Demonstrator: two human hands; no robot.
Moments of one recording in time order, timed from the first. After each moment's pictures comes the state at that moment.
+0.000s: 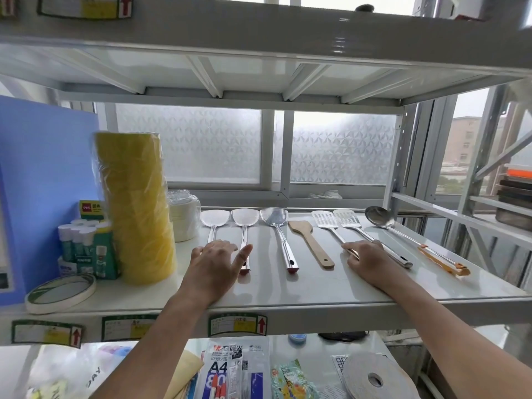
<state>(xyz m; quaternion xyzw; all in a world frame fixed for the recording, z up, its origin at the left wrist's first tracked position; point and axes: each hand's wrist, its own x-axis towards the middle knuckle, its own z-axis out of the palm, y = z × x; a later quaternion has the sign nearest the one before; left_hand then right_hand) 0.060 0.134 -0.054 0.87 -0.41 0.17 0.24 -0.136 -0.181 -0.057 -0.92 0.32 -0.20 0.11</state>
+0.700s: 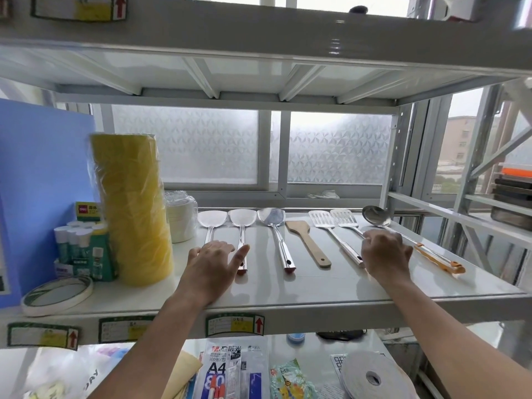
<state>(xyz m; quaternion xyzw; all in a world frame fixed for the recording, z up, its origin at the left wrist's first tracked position) 0.063 0.132 -0.056 0.87 -0.41 0.17 0.23 -0.150 -0.156 -0.040 -0.81 0.44 -0.38 0.03</state>
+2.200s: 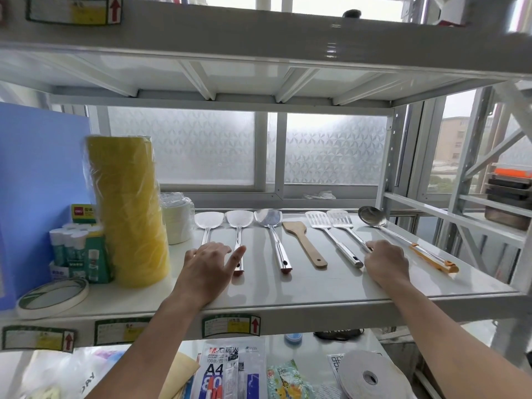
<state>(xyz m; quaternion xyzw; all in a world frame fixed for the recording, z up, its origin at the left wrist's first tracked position) 0.064 0.132 -0.057 0.87 -0.40 0.17 0.23 -0.159 -0.168 -0.049 -0.80 0.50 -0.31 0.11</state>
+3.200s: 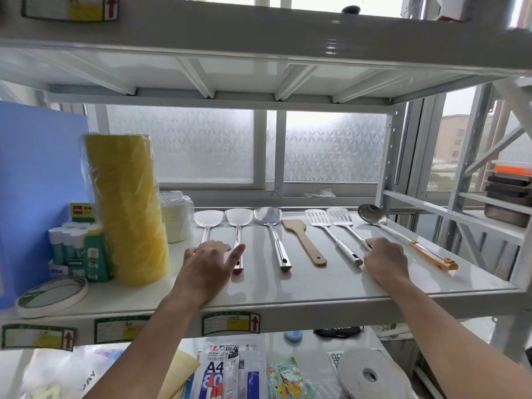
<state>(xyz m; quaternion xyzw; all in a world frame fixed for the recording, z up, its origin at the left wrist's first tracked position) 0.065 0.133 -0.057 0.87 -0.41 0.17 0.22 -0.159 -0.166 -0.049 -0.80 0.49 -0.31 0.11</state>
